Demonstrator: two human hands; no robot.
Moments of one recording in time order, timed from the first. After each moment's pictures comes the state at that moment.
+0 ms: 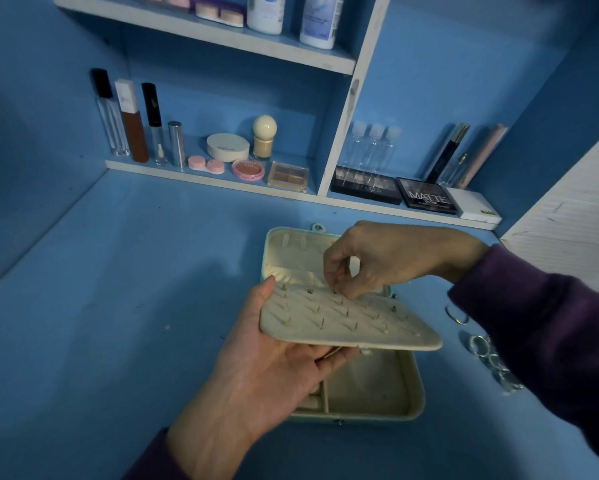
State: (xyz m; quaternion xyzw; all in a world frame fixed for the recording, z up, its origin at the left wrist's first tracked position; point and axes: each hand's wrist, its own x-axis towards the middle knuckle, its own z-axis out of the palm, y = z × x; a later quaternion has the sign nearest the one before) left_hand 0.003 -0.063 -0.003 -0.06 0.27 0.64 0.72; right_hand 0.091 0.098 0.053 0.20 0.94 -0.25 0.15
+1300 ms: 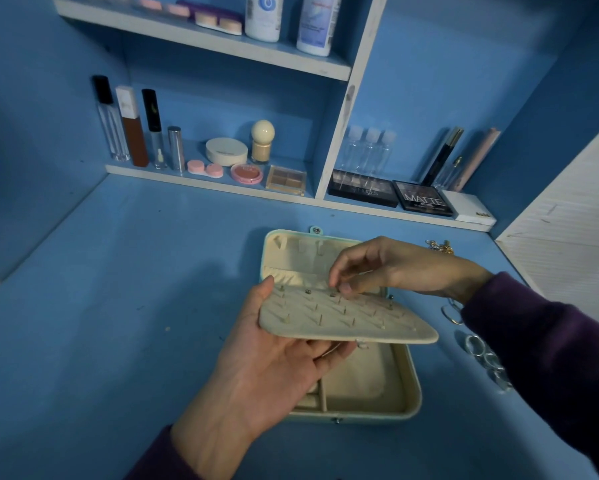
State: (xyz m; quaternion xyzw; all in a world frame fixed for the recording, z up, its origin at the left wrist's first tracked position) left_hand 0.003 -0.061 -0.008 -0.04 0.27 0.64 0.72; right_hand 0.124 0.106 0.029 0.25 0.84 -0.48 0.04
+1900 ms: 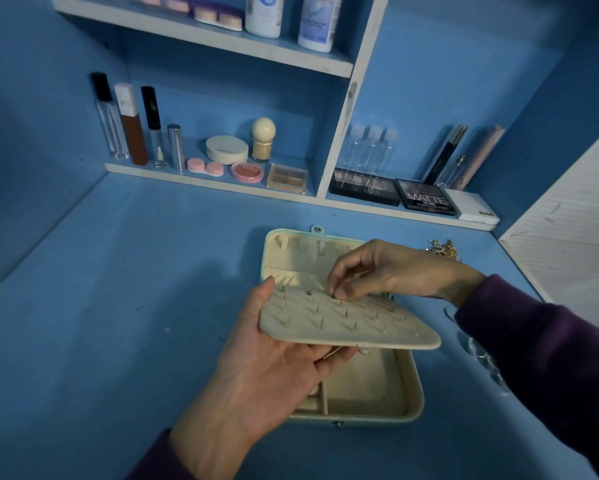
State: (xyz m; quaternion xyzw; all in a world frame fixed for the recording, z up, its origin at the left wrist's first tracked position) left_hand 0.002 -0.060 -0.011 -0.03 0.27 0.64 0.72; right_hand 0.118 0.108 0.021 0.26 0.84 -0.47 0.05
